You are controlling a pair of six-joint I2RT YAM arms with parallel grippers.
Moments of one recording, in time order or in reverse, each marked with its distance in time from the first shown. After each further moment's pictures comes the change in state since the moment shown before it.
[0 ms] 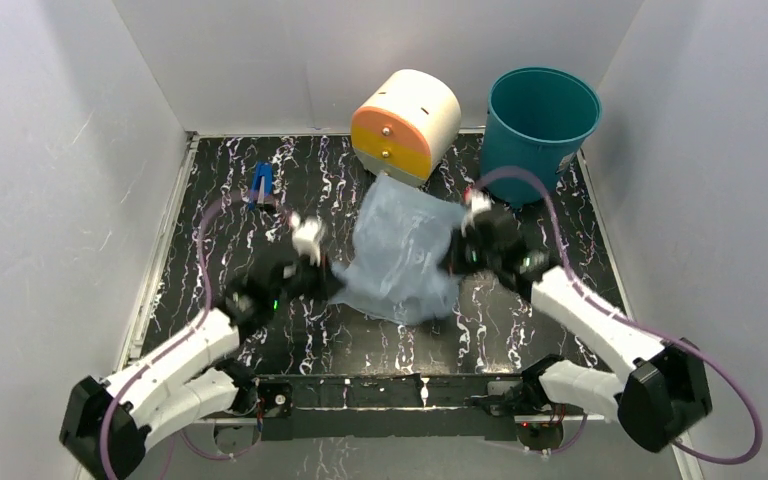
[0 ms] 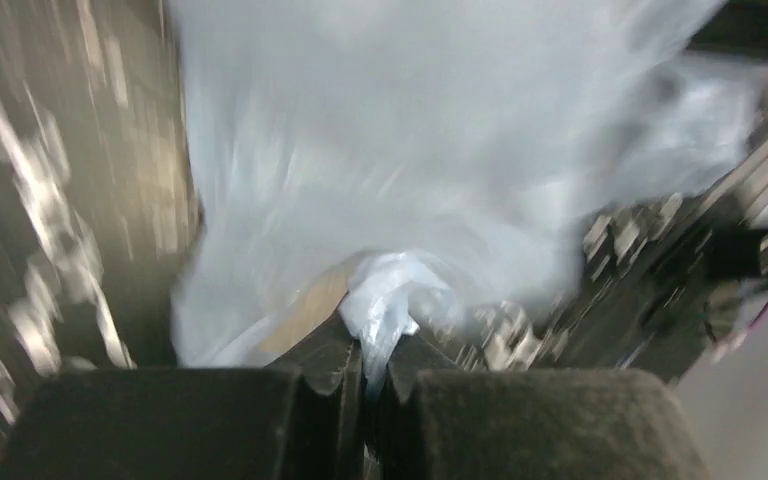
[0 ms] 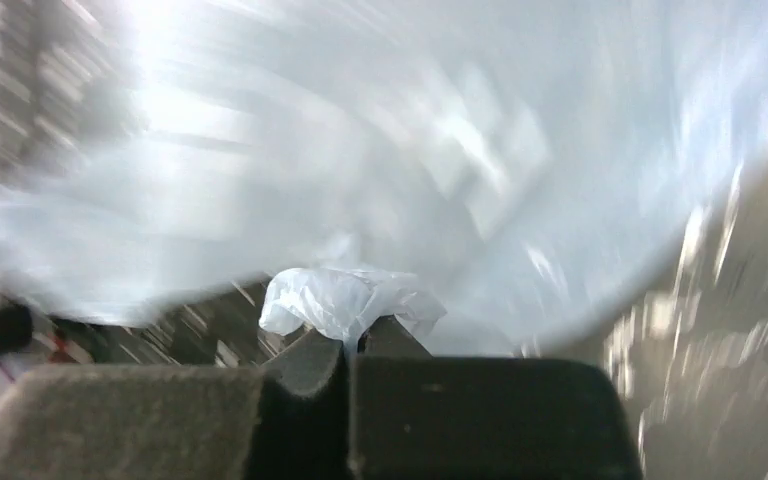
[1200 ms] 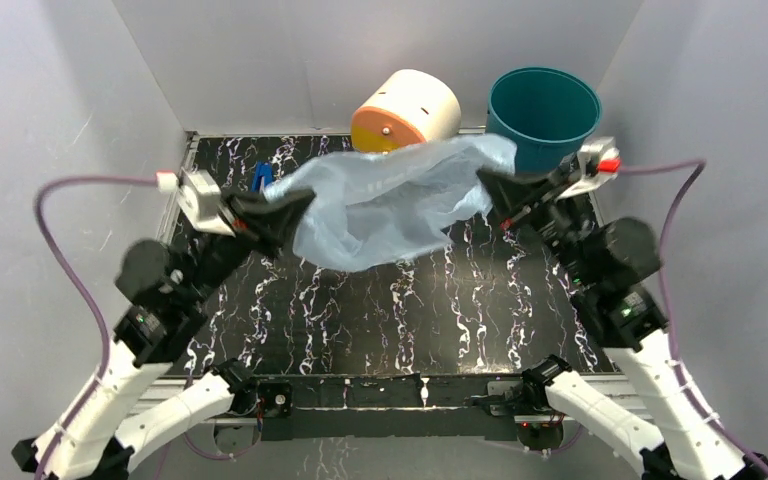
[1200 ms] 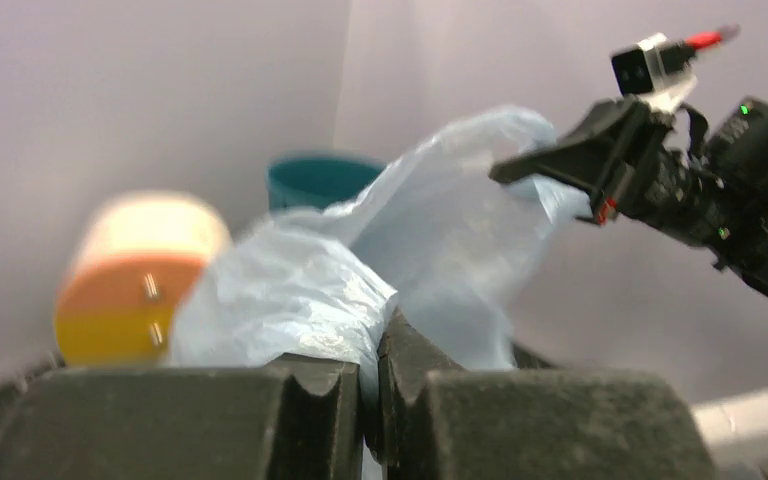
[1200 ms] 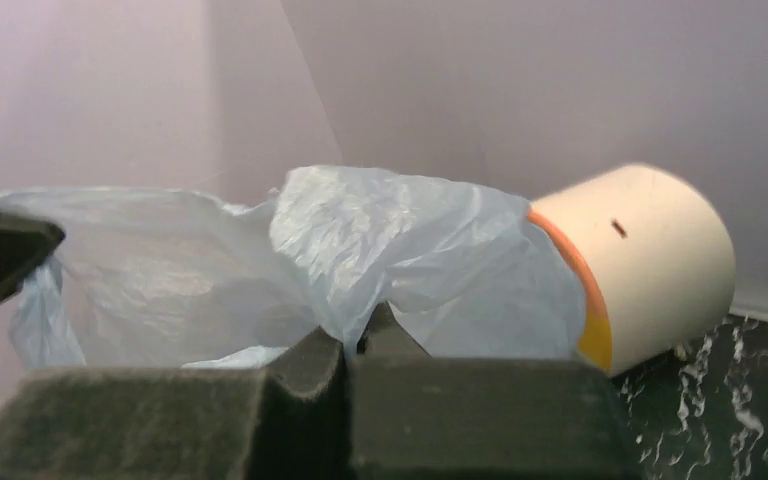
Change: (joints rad) left arm -0.082 -0.035 0.865 0.101 -0.083 0.311; right arm -0.001 -0.244 0.608 0.290 0.080 -0.168
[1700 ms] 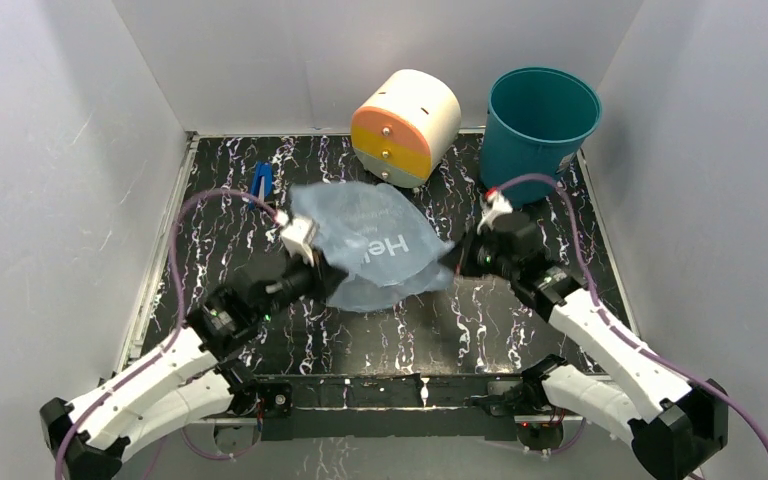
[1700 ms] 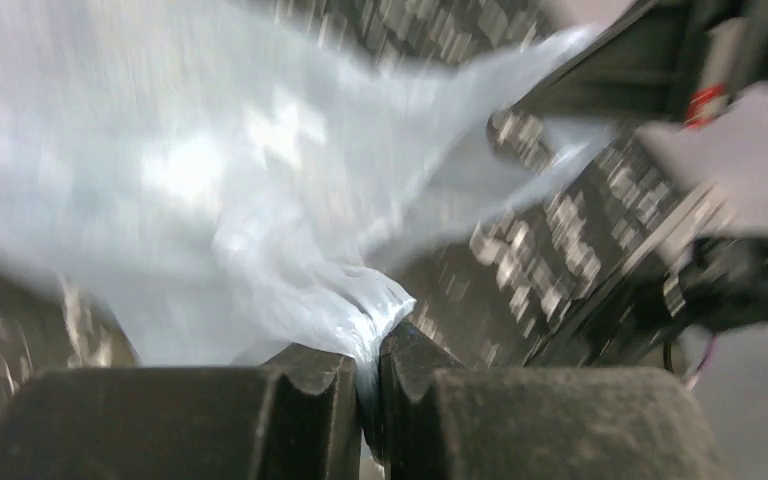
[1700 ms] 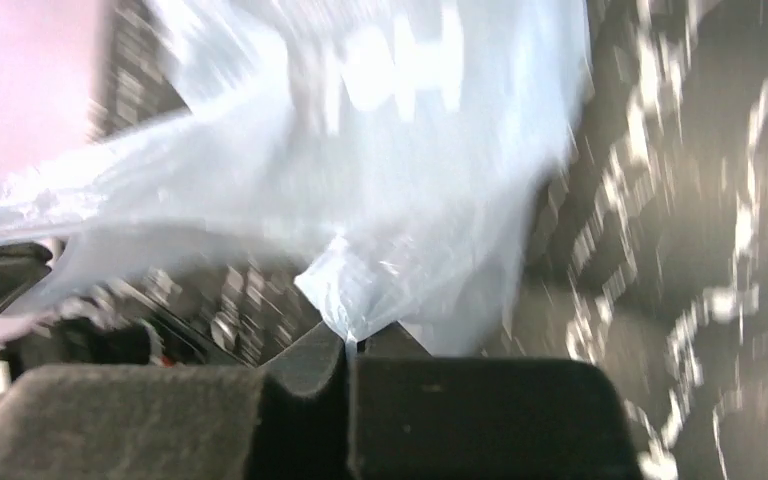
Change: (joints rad) left arm -0.106 -0.086 -0.654 -0.215 -0.149 -0.268; right arm -0.001 0.117 -0.517 -0.333 -0.074 0.294
